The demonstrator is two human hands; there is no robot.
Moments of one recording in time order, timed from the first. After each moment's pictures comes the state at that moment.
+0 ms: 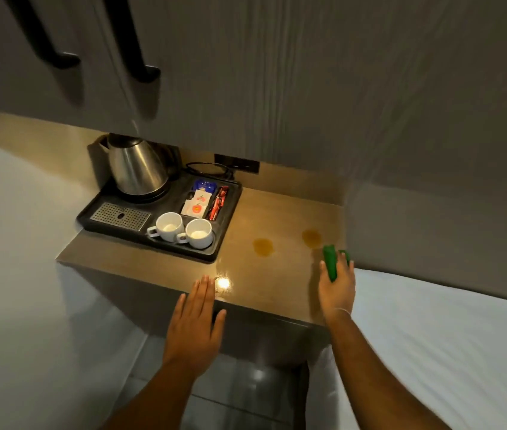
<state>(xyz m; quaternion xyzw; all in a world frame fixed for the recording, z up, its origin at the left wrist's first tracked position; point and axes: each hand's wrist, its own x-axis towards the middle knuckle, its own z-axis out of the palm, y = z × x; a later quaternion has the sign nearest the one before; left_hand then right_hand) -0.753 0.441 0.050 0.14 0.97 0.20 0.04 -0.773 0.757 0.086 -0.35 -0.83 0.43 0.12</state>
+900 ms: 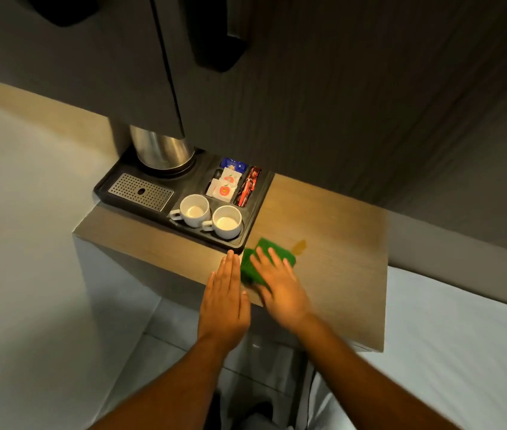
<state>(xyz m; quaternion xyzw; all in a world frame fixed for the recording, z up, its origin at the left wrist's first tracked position) -0.808 0.459 0.011 0.10 0.95 0.30 0.03 -0.836 0.636 0.037 0.12 -0.97 0.21 -0.09</state>
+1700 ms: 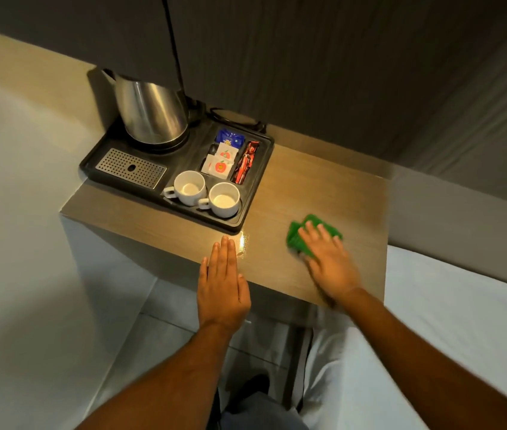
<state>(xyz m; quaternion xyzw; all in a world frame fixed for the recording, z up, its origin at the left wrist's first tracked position) -0.799 0.463 0.009 0.06 0.97 0.23 0.03 -0.836 0.735 0.046 0.04 -0.98 0.15 -0.08</state>
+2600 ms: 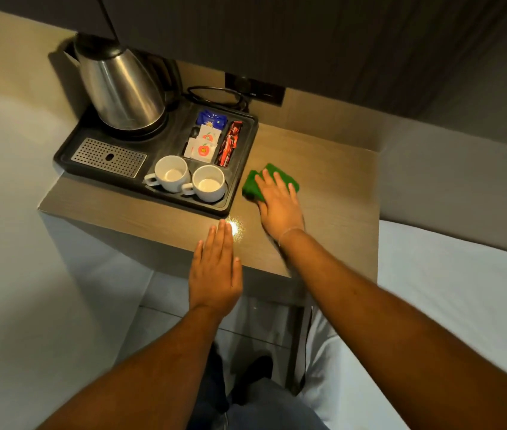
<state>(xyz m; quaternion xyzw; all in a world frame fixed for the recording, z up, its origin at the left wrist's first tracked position) -0.803 0.459 0.004 0.13 0.97 0.22 0.02 -0.916 0.647 0.051 -0.01 -0.99 0.16 -0.03</state>
